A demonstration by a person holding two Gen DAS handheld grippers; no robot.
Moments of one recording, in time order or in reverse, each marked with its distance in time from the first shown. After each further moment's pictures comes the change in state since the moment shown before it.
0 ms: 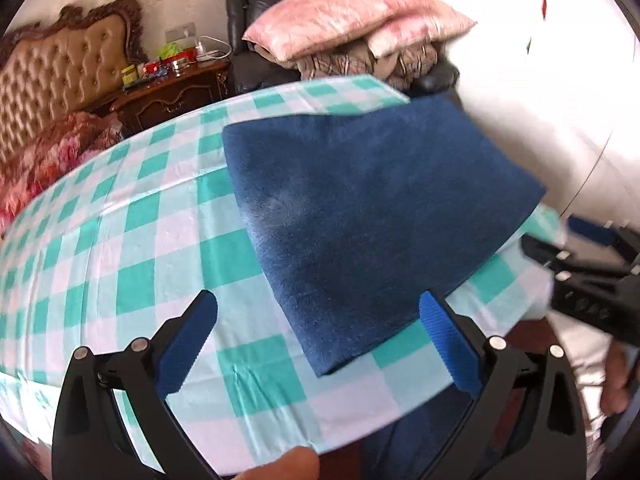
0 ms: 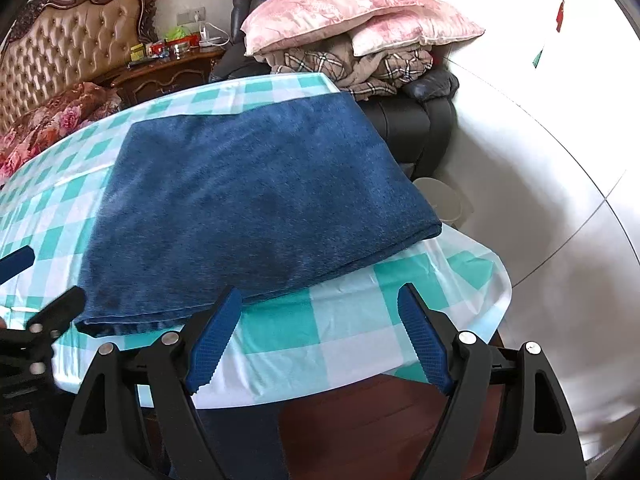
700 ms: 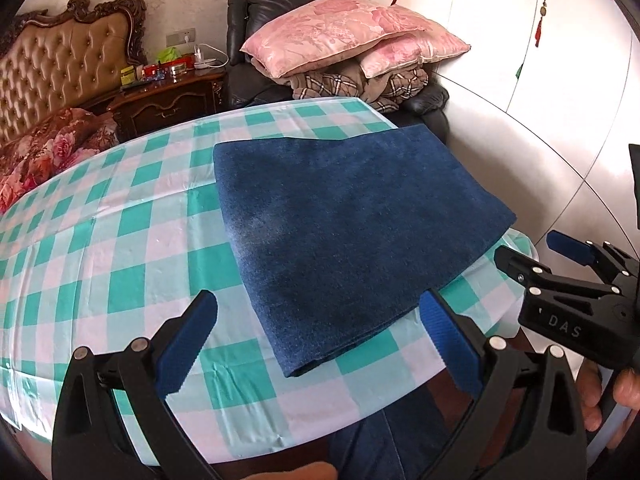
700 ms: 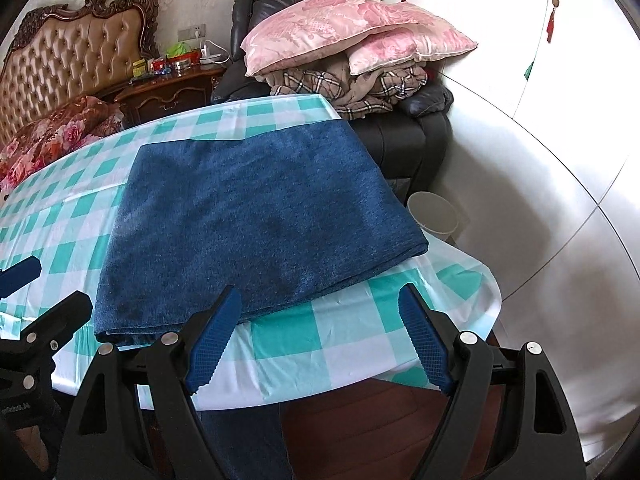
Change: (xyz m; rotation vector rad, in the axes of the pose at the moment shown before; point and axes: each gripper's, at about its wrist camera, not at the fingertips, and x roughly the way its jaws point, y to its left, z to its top) left arm -0.017 -0.014 0.011 -0.033 -0.039 -0.050; right arm -0.021 -0.004 0.006 0.007 -0.050 -0.004
